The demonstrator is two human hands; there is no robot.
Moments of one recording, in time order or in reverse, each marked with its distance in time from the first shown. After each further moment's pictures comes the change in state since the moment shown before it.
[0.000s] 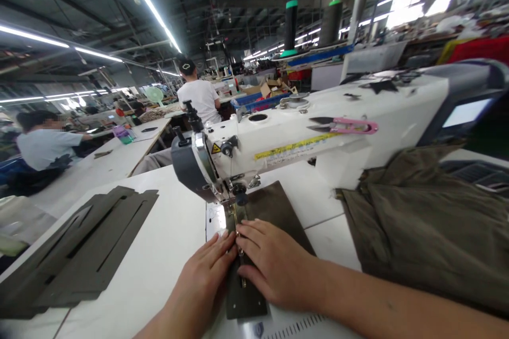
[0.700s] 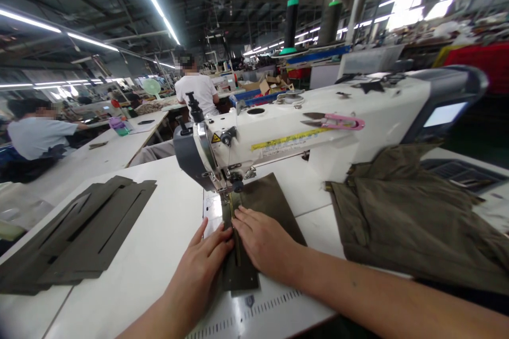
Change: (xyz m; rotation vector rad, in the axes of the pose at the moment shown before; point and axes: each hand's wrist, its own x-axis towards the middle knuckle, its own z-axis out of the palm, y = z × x) left_hand -0.004 0.017 -0.008 -0.088 0.056 -0.063; right_hand -0.001 0.000 0.015 -0.133 0.115 -0.046
